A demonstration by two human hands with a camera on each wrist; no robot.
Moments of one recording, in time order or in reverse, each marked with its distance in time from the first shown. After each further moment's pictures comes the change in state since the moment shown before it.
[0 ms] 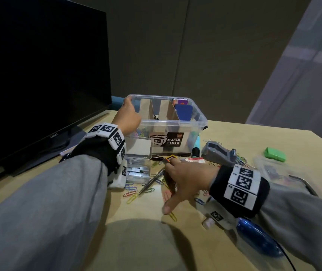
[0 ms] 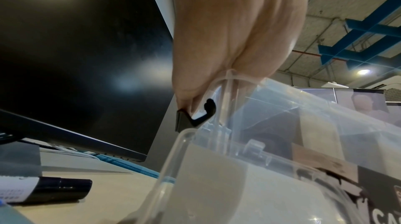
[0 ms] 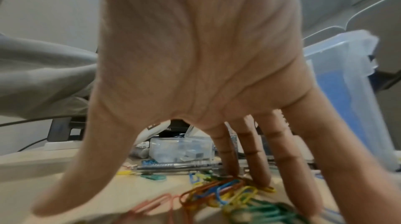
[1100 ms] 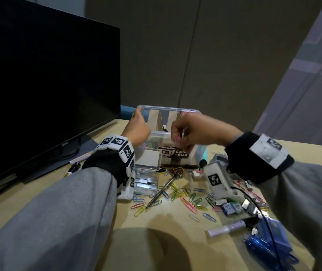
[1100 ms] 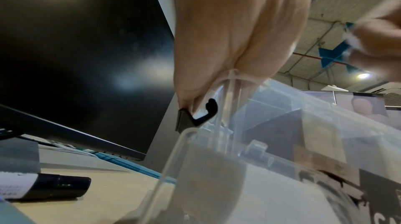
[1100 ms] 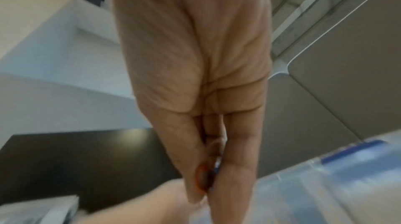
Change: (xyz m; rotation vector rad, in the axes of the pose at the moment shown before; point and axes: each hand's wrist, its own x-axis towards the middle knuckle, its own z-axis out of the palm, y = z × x) left_hand -0.003 0.000 -0.004 -0.045 -0.036 0.026; right_hand -0.013 0.028 -0.107 0.505 0.443 -0.210
